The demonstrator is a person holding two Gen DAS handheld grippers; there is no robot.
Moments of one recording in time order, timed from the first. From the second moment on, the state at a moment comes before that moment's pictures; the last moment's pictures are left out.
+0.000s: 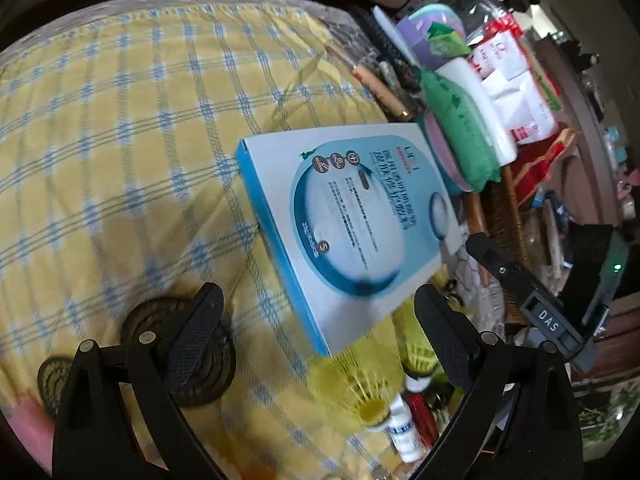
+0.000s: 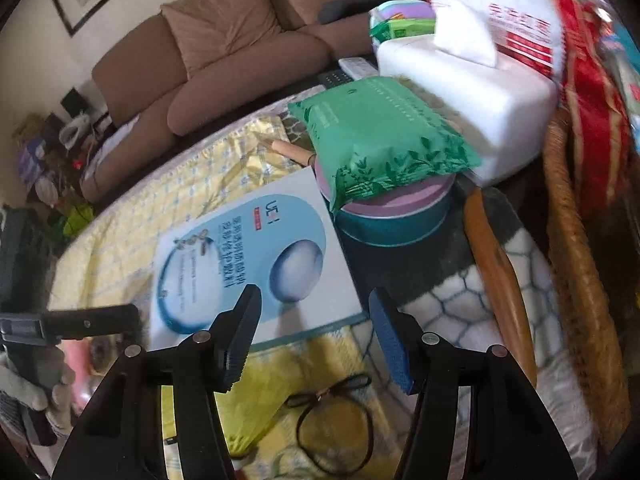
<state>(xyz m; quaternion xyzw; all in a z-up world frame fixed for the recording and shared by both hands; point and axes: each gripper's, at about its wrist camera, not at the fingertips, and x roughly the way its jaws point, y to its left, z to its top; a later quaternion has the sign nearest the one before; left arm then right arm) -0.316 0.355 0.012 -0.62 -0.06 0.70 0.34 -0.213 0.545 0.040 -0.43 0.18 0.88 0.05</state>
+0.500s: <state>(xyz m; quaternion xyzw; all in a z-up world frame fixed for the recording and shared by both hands) -0.326 0.387 0.008 -0.63 -0.04 0.68 0.36 -0.237 0.543 0.023 -0.48 0.18 0.86 0.03</state>
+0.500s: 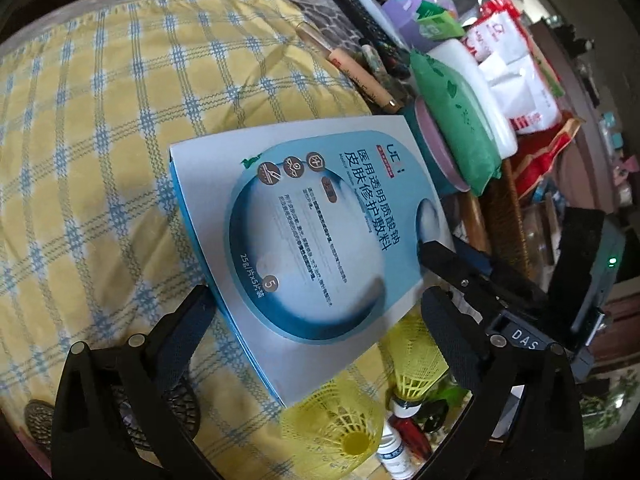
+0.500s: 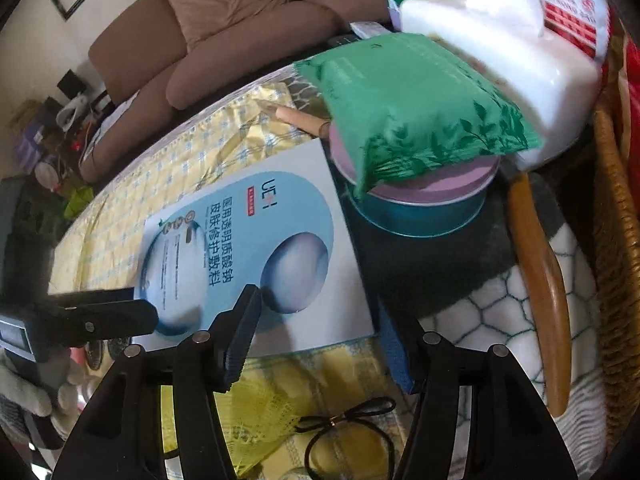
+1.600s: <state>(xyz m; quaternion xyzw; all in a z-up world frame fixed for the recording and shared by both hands) -0.121 -0.105 0.186 -0.50 -0.27 0.78 0.27 -0.129 0.111 0.175 -0.41 0.11 0.86 -0.30</state>
